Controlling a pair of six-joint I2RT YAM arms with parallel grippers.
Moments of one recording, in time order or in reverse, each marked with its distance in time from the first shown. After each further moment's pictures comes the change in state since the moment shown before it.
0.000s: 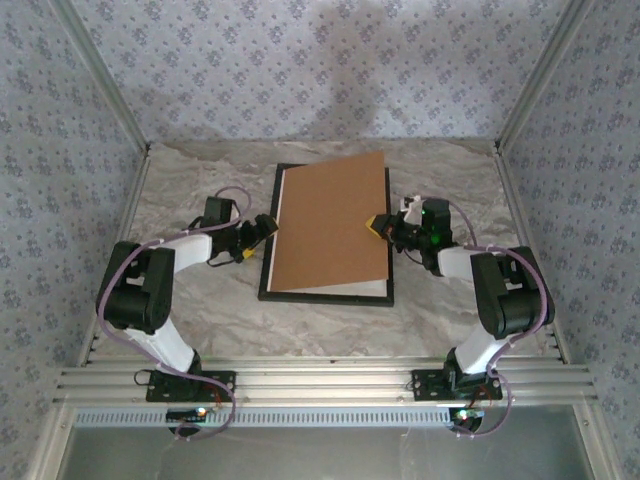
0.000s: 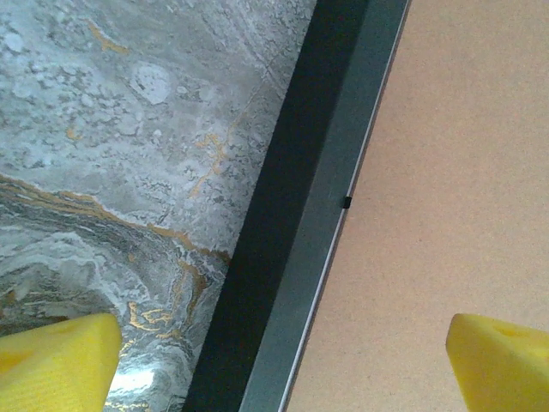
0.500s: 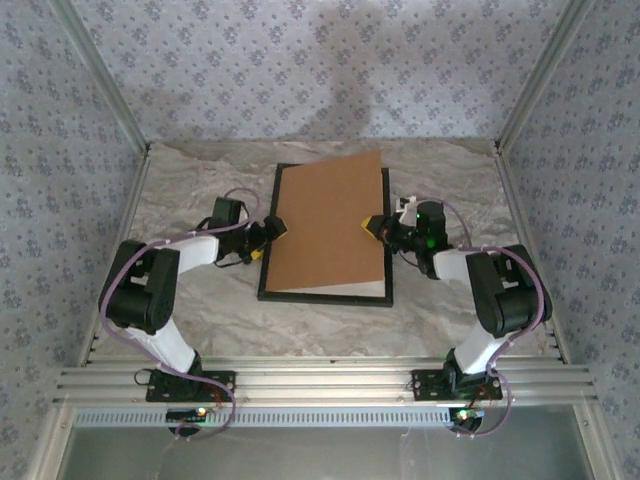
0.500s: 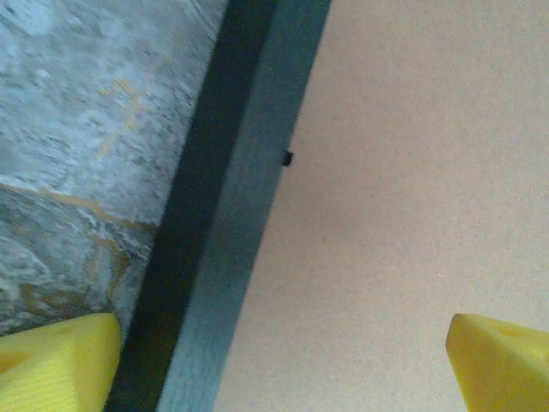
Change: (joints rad) left arm -0.058 0.006 0.001 0.025 0.014 -0.033; right arm 0.045 0.022 -0.024 0.094 0.048 0.014
